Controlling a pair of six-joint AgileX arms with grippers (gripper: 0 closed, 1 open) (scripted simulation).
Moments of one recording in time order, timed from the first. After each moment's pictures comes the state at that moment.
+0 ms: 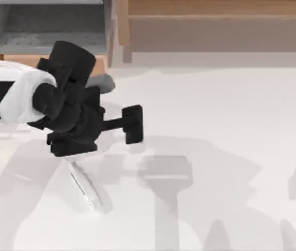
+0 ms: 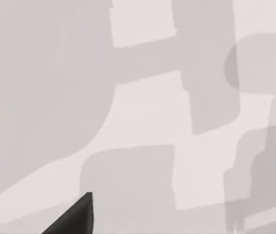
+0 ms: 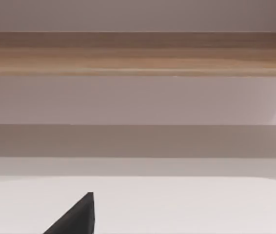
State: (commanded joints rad) left arm -0.45 1.78 1.01 -0.37 0.29 -0.45; right arm 0.00 0.00 0.00 0.00 0.00 0.00
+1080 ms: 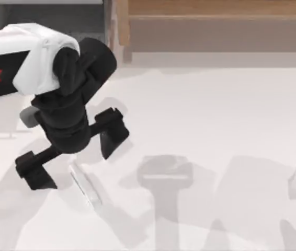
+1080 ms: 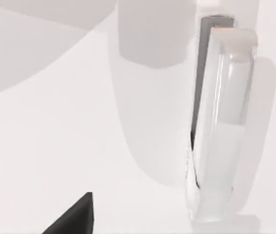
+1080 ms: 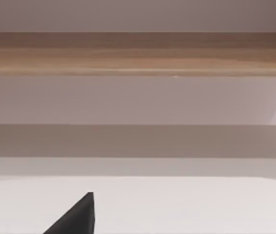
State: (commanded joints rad) left arm -0.53 1.78 1.23 -1.03 0.00 -1.14; right arm 0.00 0.00 0.00 0.00 0.00 0.00
